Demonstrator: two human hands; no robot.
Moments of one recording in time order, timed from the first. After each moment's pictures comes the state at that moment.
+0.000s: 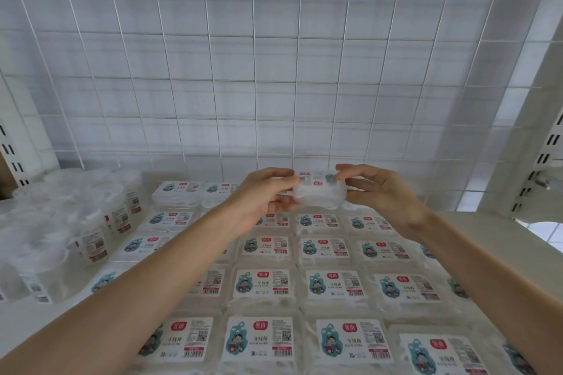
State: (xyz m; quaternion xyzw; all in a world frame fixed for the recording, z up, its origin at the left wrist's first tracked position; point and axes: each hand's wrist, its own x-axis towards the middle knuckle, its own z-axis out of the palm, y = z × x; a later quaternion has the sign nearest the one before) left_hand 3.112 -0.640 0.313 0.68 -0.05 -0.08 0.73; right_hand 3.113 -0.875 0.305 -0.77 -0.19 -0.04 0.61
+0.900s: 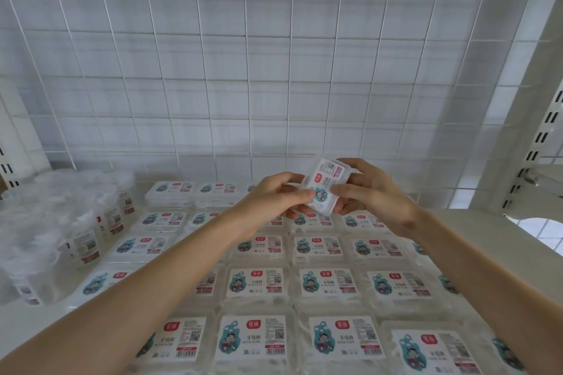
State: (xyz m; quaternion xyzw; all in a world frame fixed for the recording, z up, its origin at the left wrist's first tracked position) left_hand 3.103 -0.656 0.308 0.76 -0.17 -0.08 0.62; right_hand 3.100 -0.869 0.316 -0.77 -0.17 0.01 0.62
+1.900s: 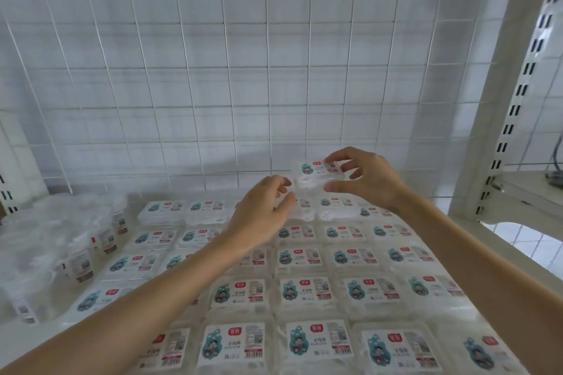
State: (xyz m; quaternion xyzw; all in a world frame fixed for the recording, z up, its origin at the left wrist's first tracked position) left_hand 3.099 -0.672 0.308 0.90 -0.20 0.20 0.33; right_hand 3.112 -0.899 0.356 -0.89 -0.18 -0.17 0.38
